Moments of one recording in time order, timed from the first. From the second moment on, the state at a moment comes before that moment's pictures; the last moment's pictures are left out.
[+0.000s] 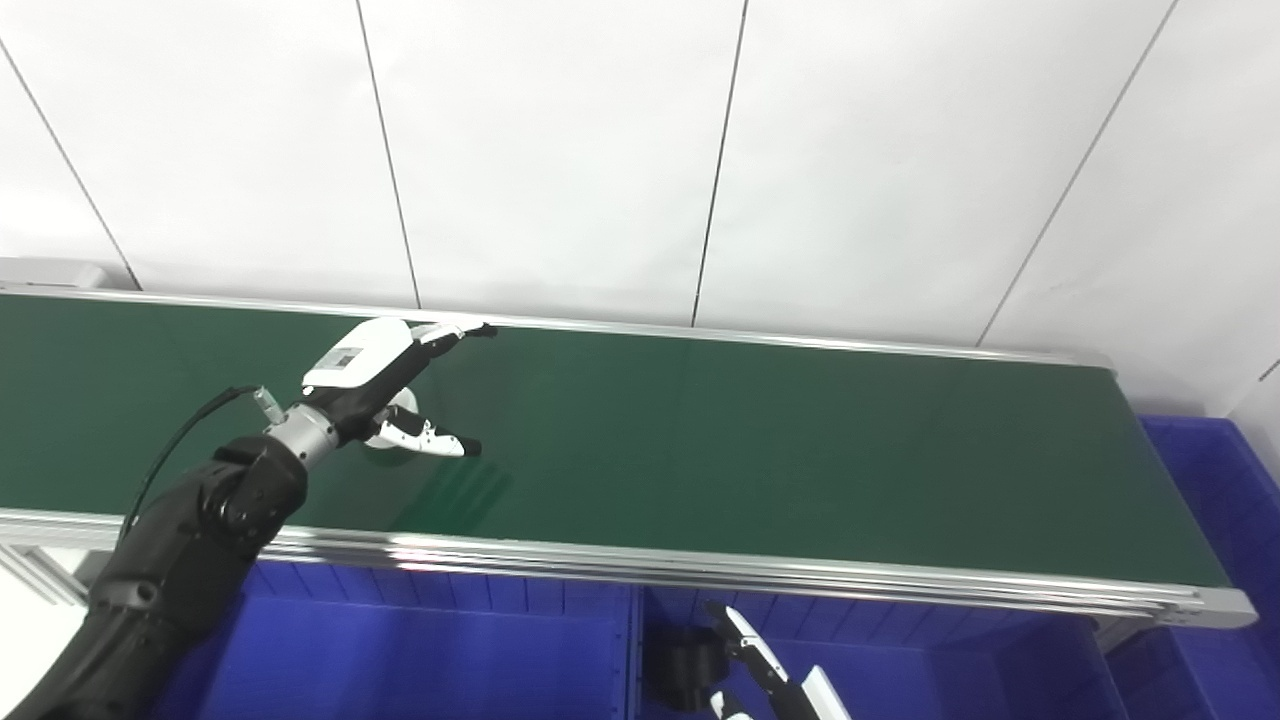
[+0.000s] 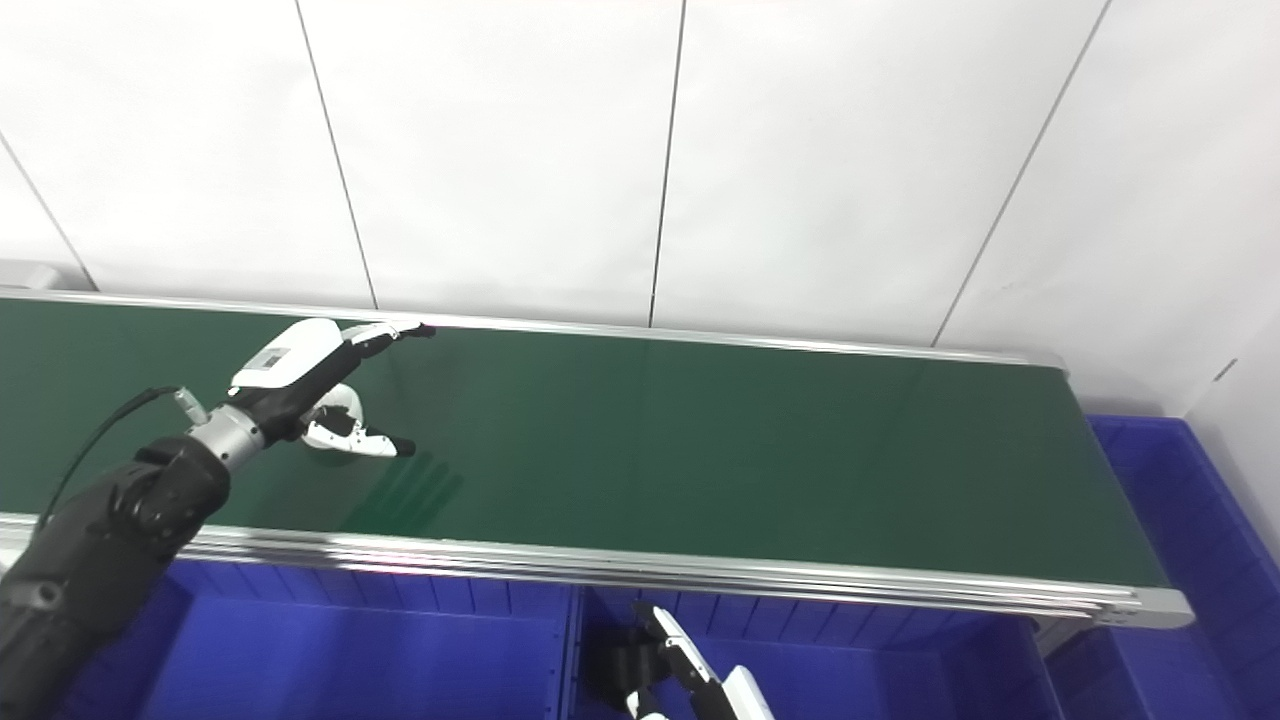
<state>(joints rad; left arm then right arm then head) -0.48 0.48 -0.17 0.56 0.63 -0.43 -0.06 0.11 -0.23 0.47 0.22 -0.31 -0.41 -0.13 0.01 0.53</state>
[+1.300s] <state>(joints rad) -0.64 0.41 -0.46 0.99 0.81 -0.43 0.43 0.13 -0.21 0.40 0.17 -0.32 -0.41 -0.10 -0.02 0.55</state>
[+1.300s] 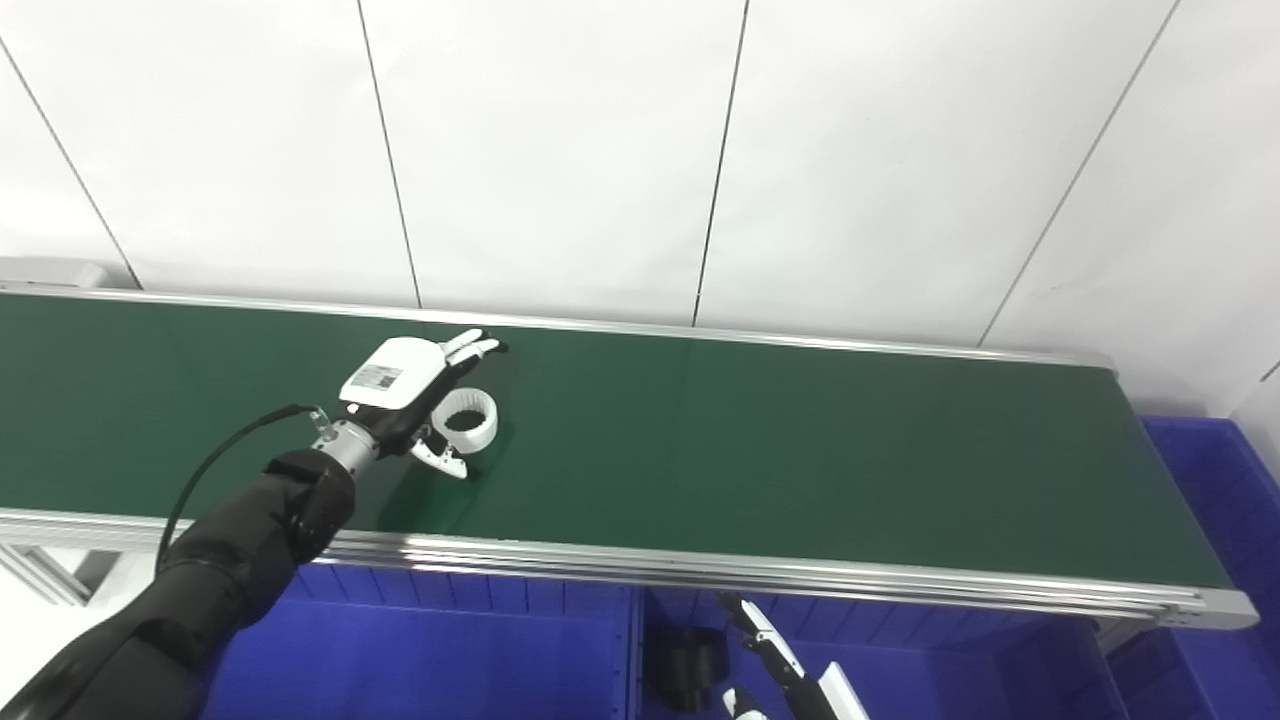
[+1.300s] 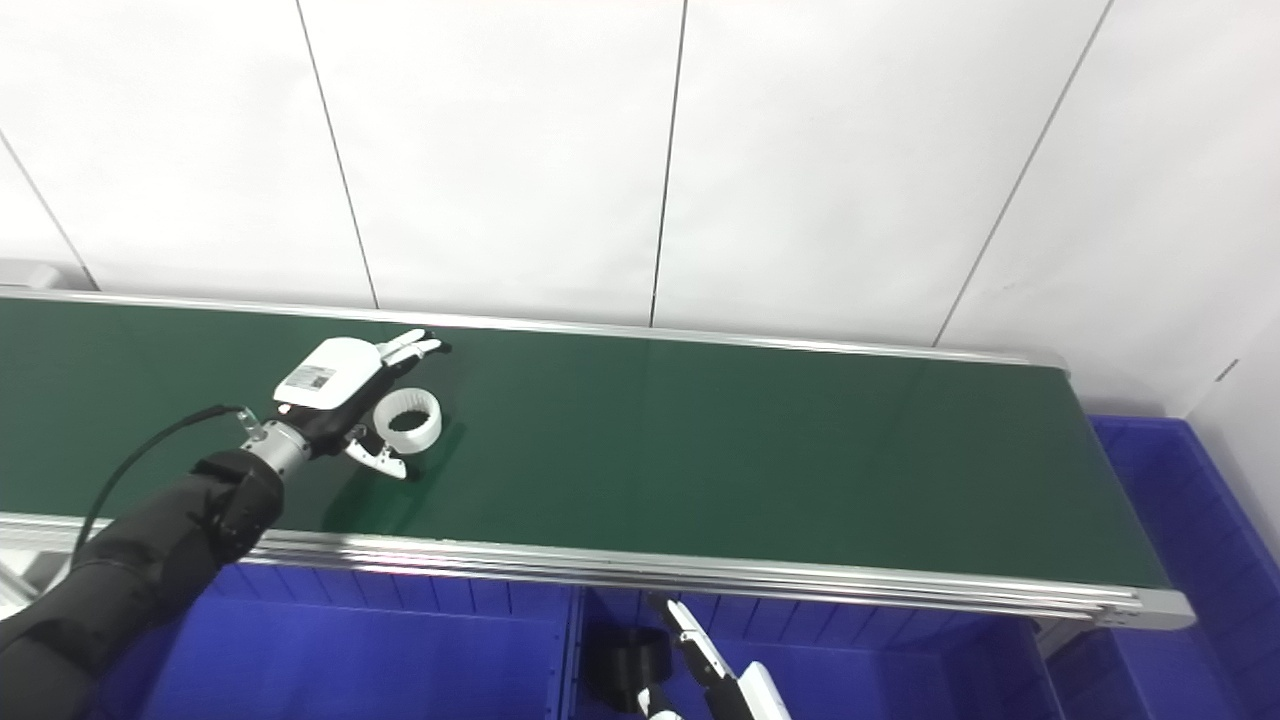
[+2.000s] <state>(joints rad) -0.68 0.37 -0.49 0.91 0.75 -0.33 0.11 0.15 -0.18 0.36 0.14 -0.33 -0.41 -0.08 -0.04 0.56</state>
